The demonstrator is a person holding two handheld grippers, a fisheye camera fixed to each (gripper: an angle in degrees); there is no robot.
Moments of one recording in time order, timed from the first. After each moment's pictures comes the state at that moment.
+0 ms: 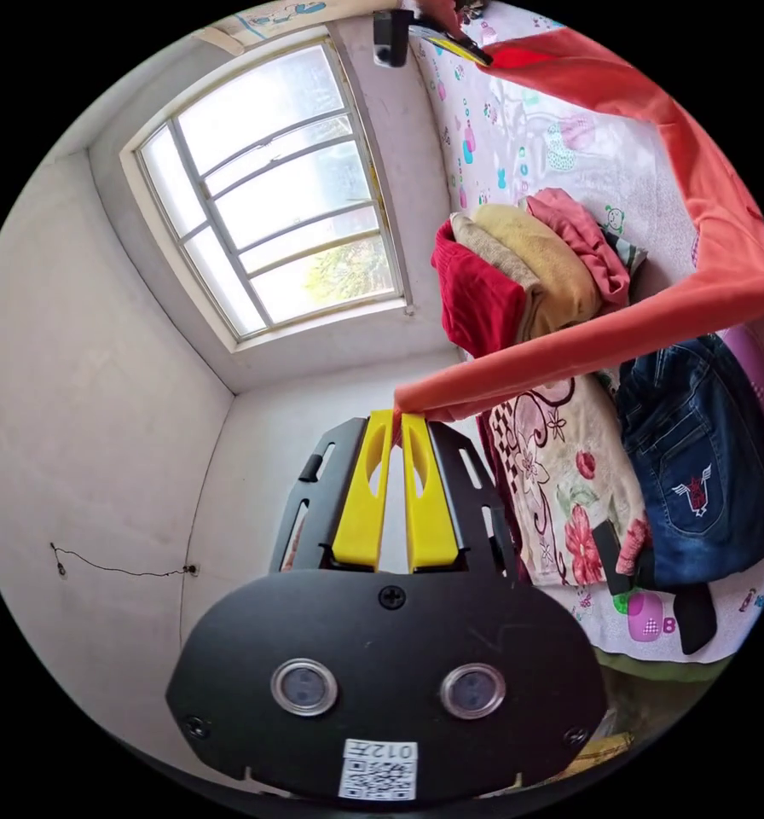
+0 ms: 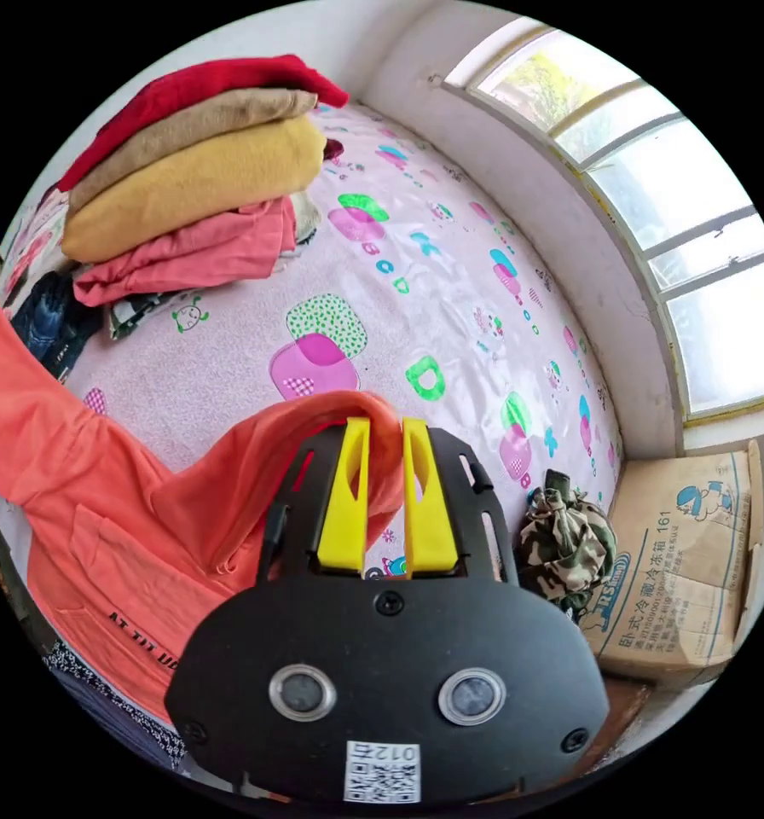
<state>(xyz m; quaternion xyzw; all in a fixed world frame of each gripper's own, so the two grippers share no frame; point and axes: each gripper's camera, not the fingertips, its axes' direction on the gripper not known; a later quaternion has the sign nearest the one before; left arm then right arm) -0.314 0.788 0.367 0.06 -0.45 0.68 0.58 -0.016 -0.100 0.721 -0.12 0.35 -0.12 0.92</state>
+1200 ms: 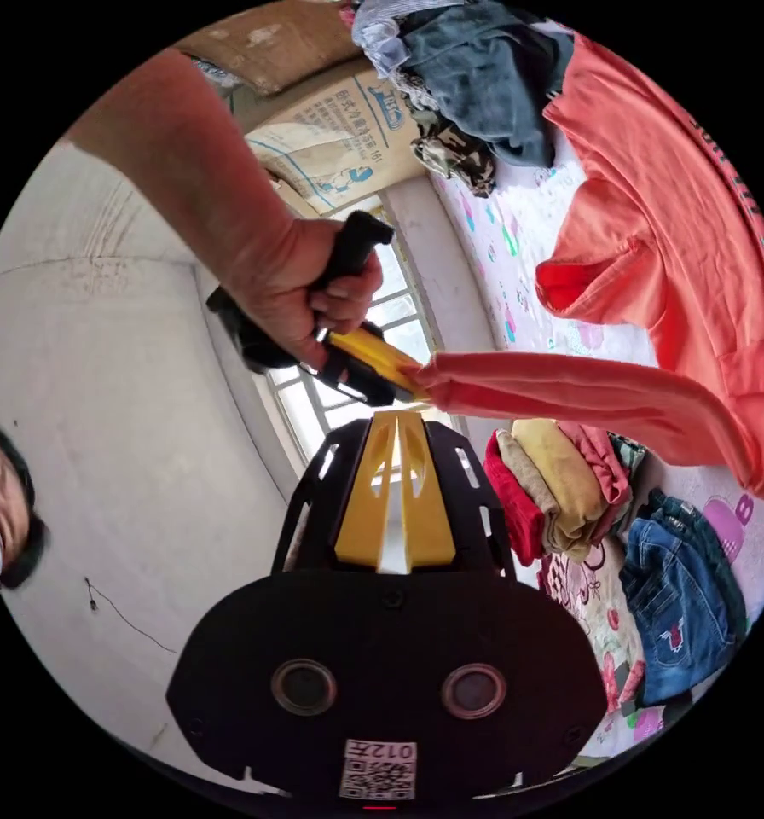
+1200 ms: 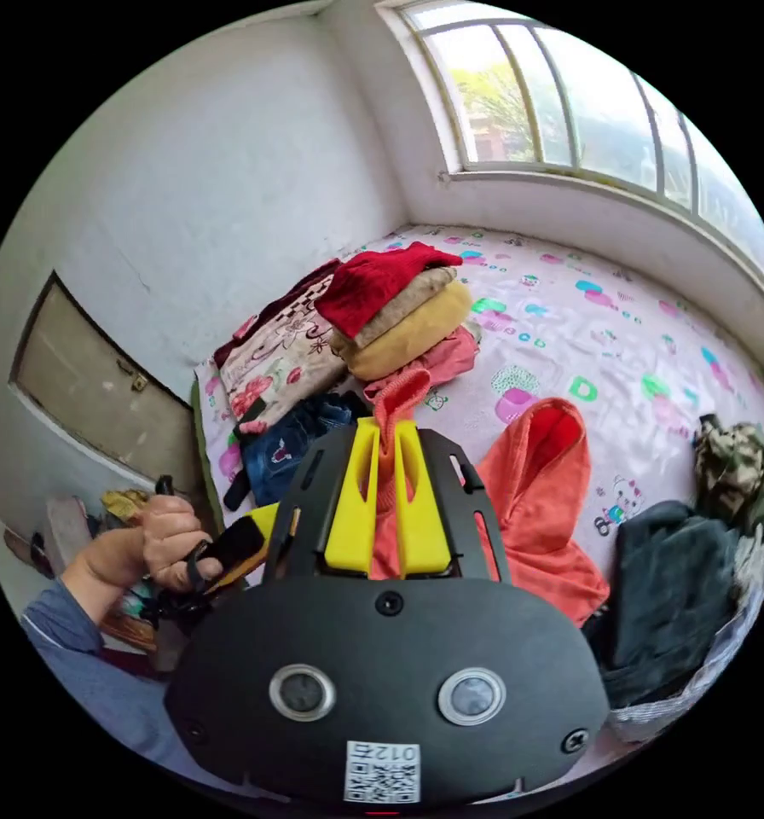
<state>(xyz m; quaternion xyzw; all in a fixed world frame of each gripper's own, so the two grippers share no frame) -0.083 0.901 0.356 0.31 -0.32 0.74 0.51 0.005 0.198 0.474 0.10 -0.03 0.02 0.99</state>
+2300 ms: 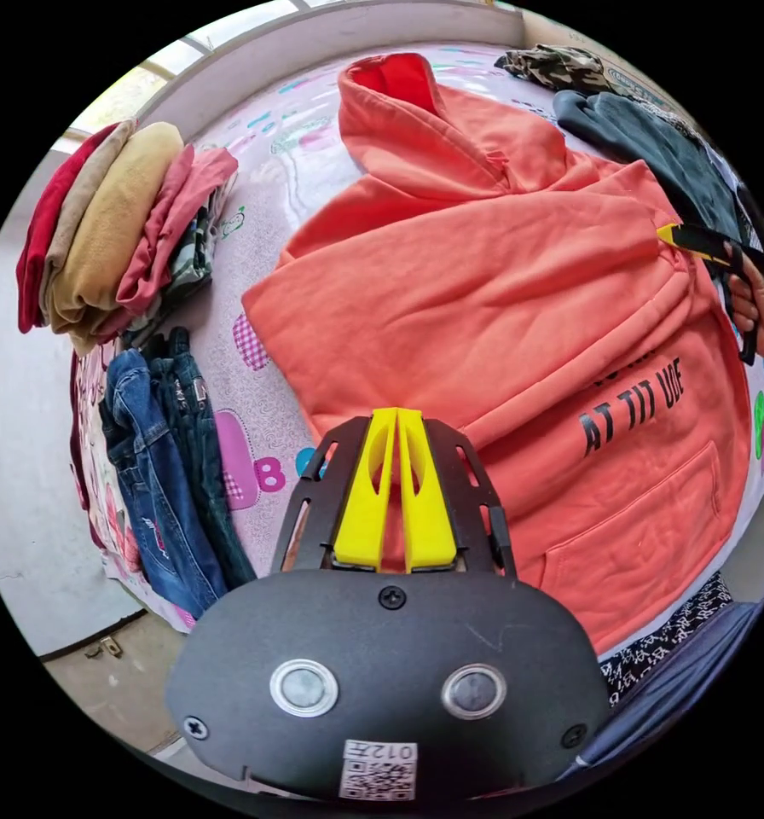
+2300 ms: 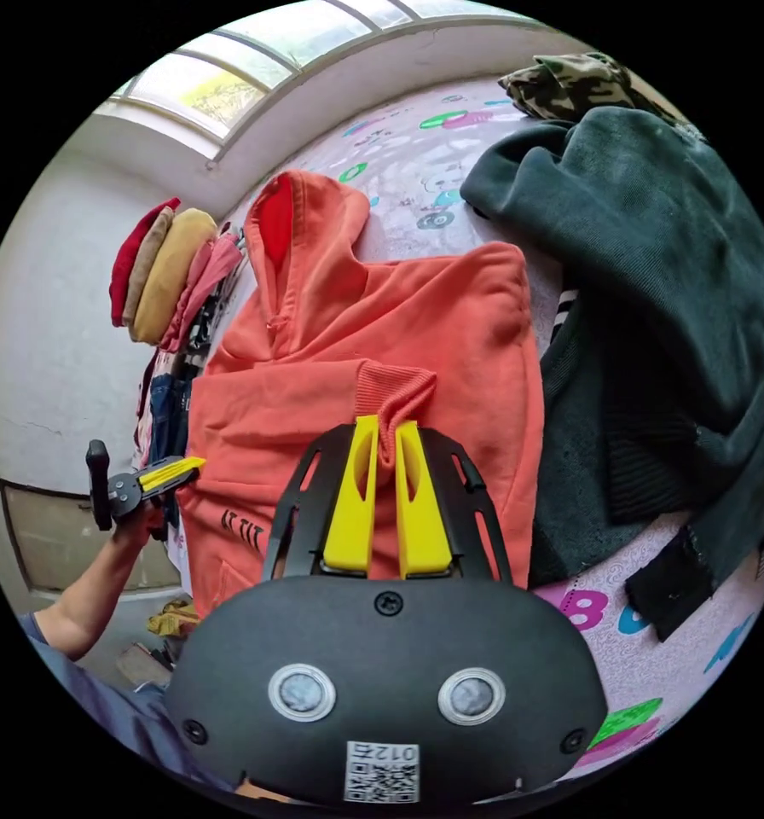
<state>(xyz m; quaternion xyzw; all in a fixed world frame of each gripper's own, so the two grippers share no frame) -0.200 0.874 0.732 -0.40 0.01 0.40 0.83 0.314 0.619 0.656 0.04 0.01 0.30 0.95</state>
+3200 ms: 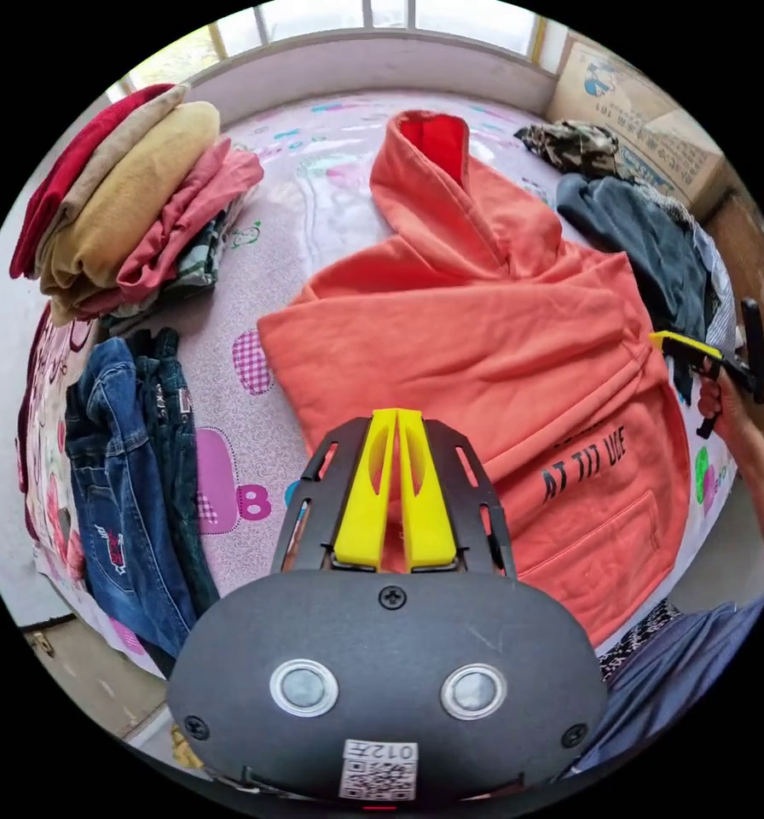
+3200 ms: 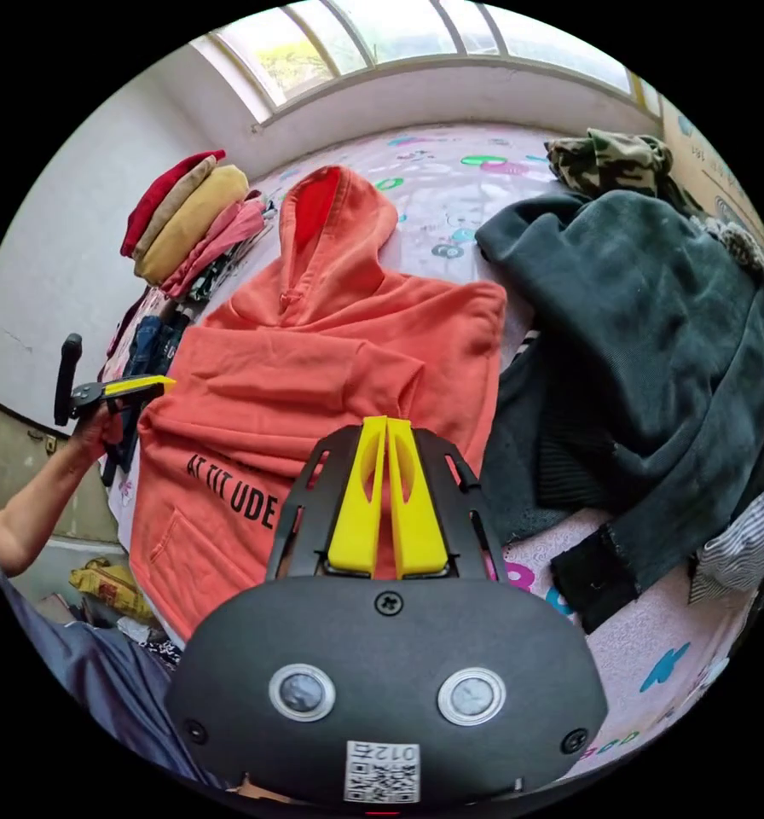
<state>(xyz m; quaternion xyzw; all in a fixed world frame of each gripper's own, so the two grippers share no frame) -0.251 0.784 0.809 -0.36 0.11 0.29 0.88 0.218 0.643 0.676 0.06 0.11 0.19 0.97</state>
